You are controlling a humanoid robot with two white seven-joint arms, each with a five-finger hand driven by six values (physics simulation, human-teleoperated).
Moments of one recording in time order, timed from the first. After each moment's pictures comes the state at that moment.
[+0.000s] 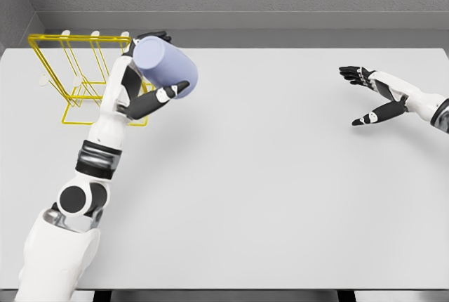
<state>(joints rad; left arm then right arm) -0.14 0.18 -0.25 -1.73 0.21 -0.21 0.00 -0.84 -0.66 0.99 -0.58 -0.64 -0.61 0.61</state>
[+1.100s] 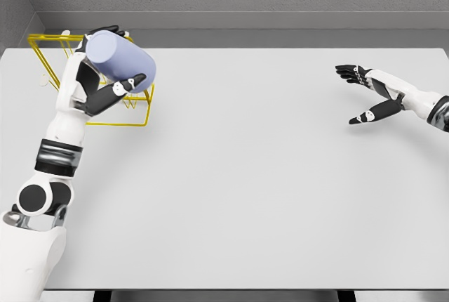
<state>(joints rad) -0.11 0.26 -0.13 -1.73 0.28 -0.21 -0.03 -0.85 -0.65 1.00 -0.58 -0.64 -0.61 0.61</state>
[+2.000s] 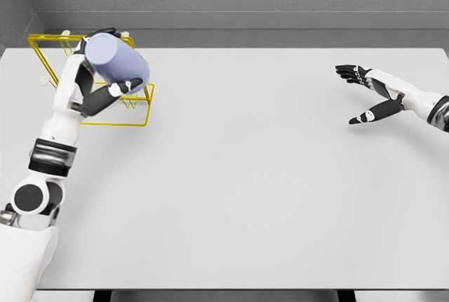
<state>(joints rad) -0.12 0.29 -0.12 -1.71 0.18 -0.21 -0.02 -0.85 -0.65 1.00 -0.58 -0.64 -0.61 0.61</state>
